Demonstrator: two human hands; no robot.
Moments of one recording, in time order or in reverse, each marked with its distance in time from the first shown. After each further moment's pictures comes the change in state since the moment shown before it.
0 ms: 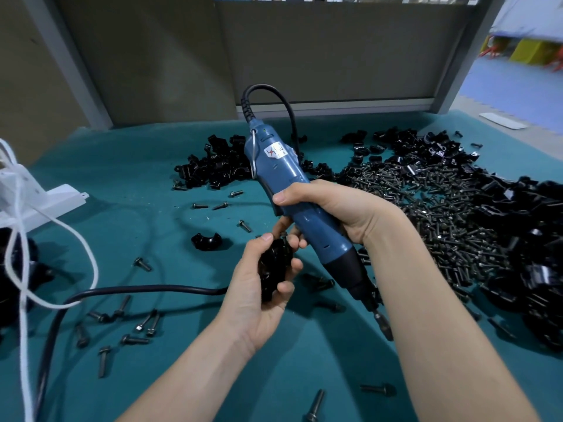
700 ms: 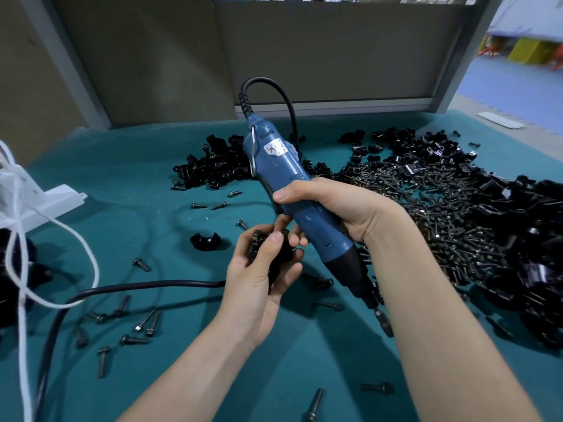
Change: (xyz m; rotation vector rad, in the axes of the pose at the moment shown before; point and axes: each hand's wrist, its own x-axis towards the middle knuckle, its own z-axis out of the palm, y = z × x) left_hand 0.002 -0.004 -0.003 0.090 0.080 0.185; right_hand -0.003 -0.003 -0.001 -0.026 0.010 -0.016
